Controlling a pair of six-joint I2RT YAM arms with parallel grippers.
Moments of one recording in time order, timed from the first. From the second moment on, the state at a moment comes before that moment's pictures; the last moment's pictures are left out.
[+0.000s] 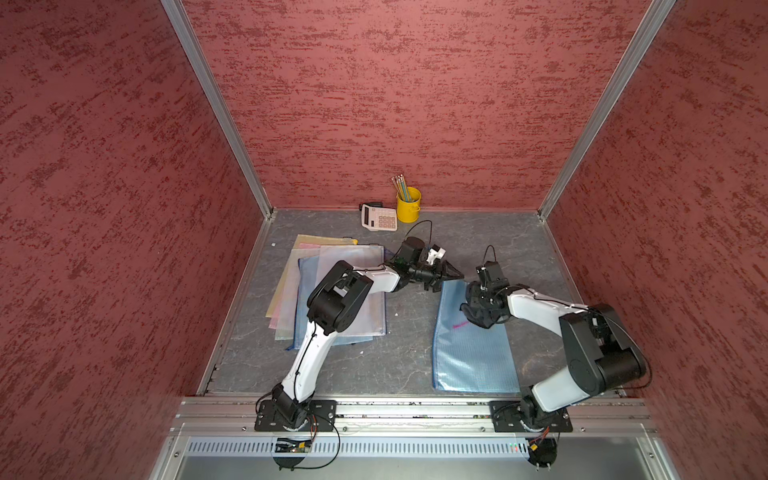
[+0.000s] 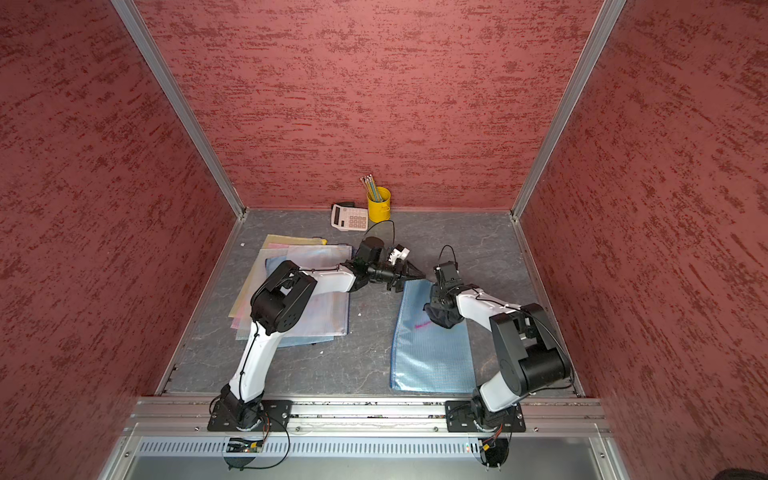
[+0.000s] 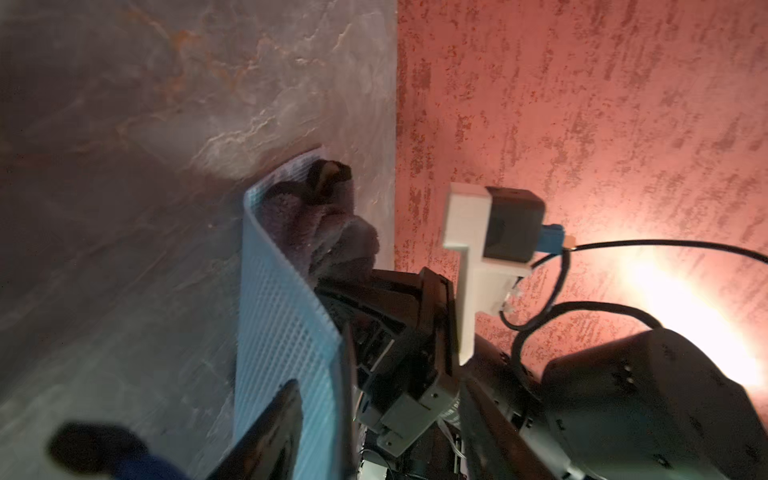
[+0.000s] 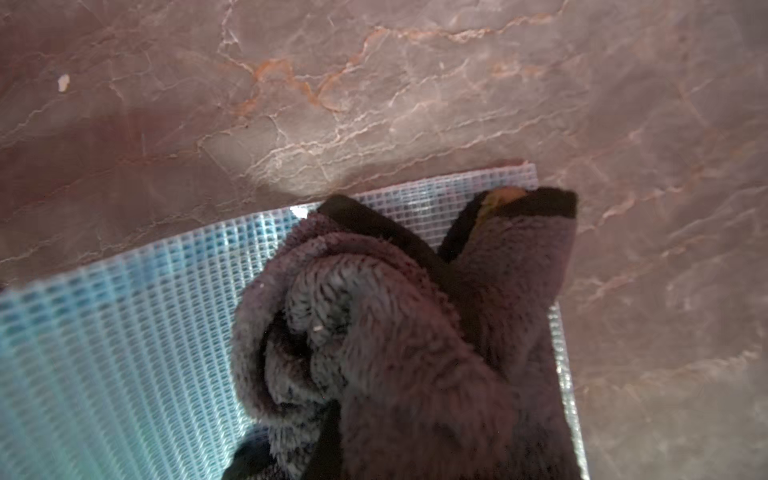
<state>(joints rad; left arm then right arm) -0.66 2.27 1.48 0.29 0.93 -1.13 0.29 1.56 0.74 -0.26 0.12 0.46</state>
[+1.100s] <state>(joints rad) -0.55 2.15 1.52 -0.33 0.73 -0.70 0.56 1.41 0.97 -0.30 0.17 0.39</state>
